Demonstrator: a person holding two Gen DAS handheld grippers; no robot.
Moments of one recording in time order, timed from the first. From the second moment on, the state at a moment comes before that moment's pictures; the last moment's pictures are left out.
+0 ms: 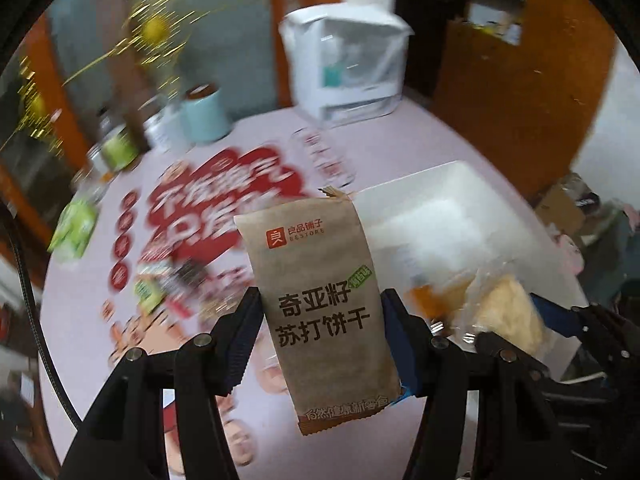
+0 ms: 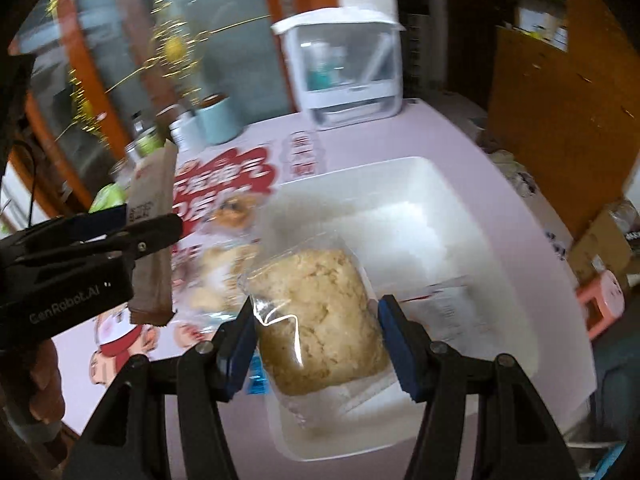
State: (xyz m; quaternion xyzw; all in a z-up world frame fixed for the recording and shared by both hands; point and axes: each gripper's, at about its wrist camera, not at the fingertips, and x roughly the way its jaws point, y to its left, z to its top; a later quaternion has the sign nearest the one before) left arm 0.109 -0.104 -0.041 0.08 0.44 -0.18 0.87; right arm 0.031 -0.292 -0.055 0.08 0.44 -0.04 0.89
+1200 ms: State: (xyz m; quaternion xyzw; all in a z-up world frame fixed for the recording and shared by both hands) left arm 0.209 -0.250 -0.158 0.05 0.51 -0.12 0.85; right arm 0.084 -0.396 -0.142 0.11 0.50 0.00 0.86
